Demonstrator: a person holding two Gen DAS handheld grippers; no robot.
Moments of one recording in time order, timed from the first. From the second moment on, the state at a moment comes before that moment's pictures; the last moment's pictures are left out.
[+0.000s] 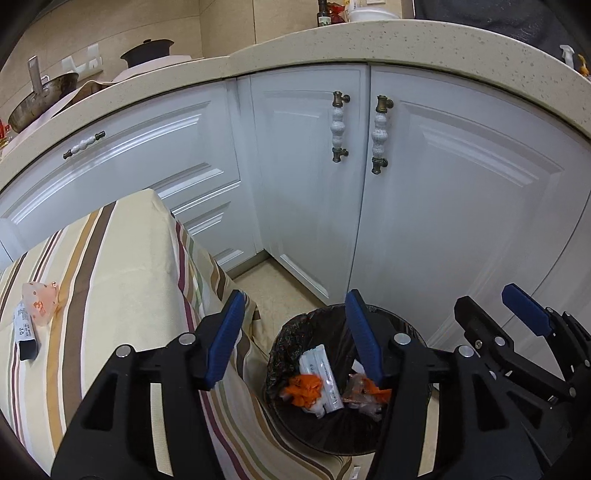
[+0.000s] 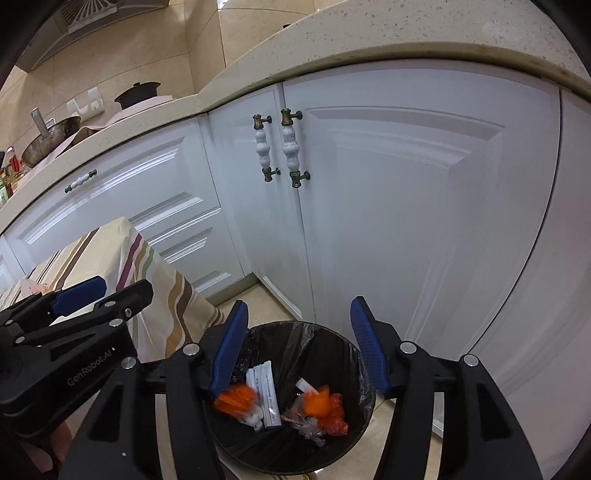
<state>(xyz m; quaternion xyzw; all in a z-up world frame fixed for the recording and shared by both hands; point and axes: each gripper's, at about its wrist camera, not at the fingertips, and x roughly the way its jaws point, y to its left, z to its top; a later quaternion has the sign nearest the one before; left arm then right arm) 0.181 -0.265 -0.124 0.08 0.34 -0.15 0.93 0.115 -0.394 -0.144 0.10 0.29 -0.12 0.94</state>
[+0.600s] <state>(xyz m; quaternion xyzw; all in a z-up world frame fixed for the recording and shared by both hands) 0.175 -0.161 -0.075 0.04 0.31 -0.06 0.95 0.121 -0.332 -0.104 0.09 0.27 -0.06 0.96</state>
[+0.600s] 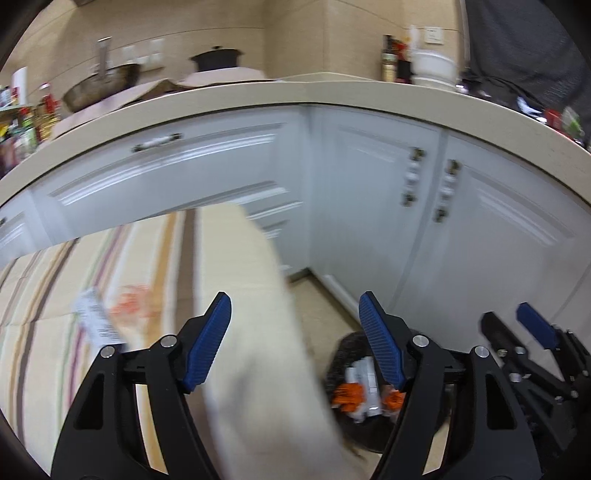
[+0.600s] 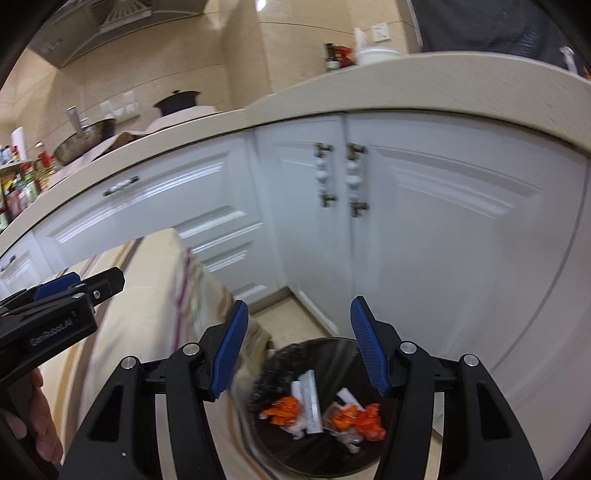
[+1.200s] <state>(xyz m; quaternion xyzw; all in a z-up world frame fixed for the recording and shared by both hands) 0.175 0.004 -0.089 -0.02 0.34 0.11 0.94 0.147 -0.229 -0.100 0.06 0.28 0.03 0.96</state>
